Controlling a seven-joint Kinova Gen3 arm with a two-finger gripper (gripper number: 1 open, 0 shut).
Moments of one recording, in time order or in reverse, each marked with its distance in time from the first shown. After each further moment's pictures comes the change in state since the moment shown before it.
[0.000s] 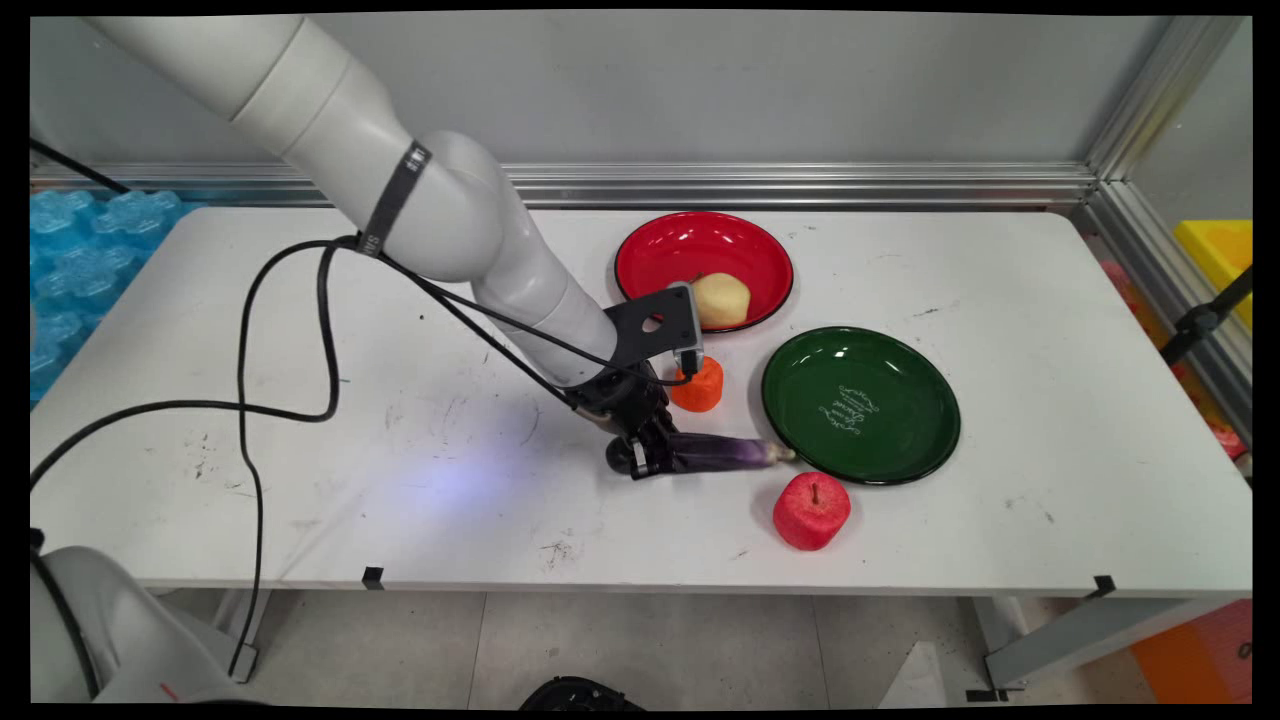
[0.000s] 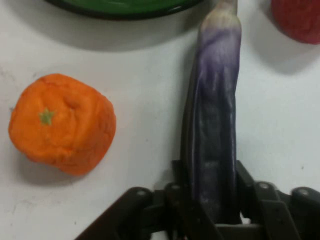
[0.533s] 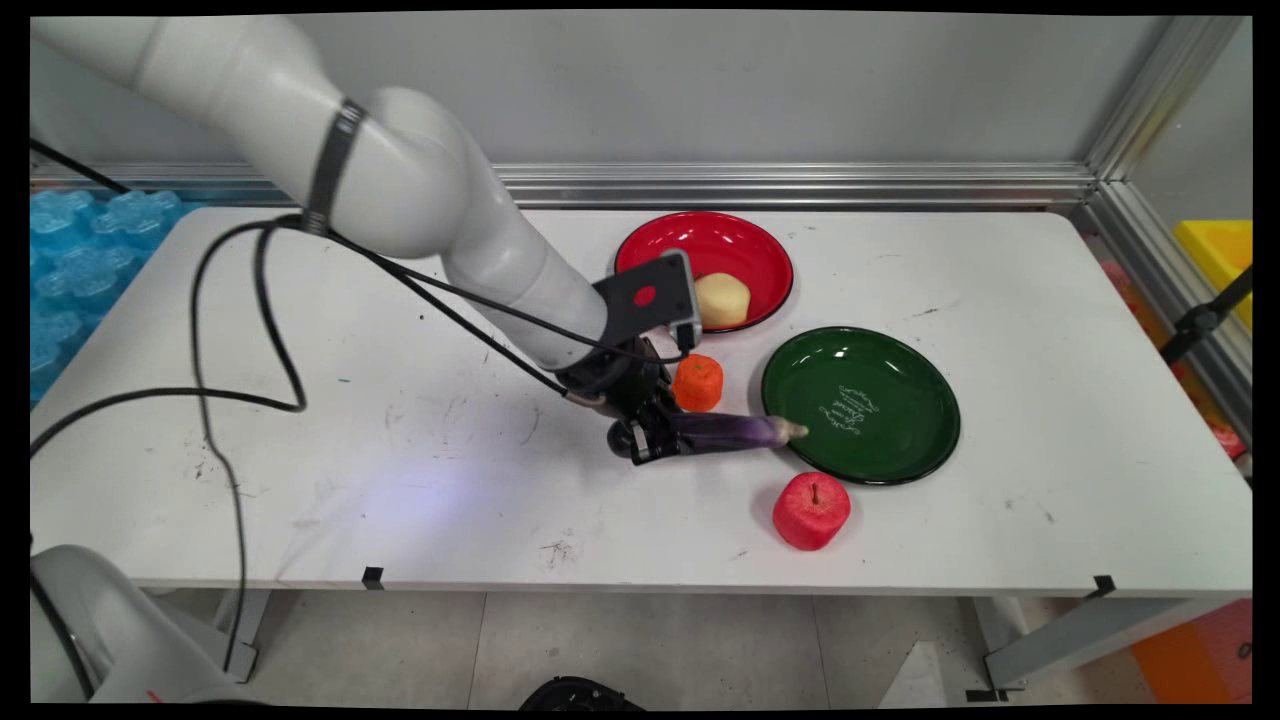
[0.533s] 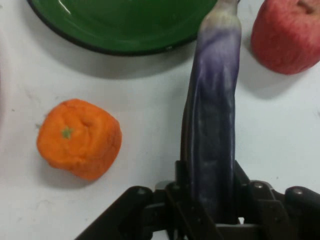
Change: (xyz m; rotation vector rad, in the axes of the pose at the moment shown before) arm 0.009 0.015 -0.038 0.038 0.044 -0.003
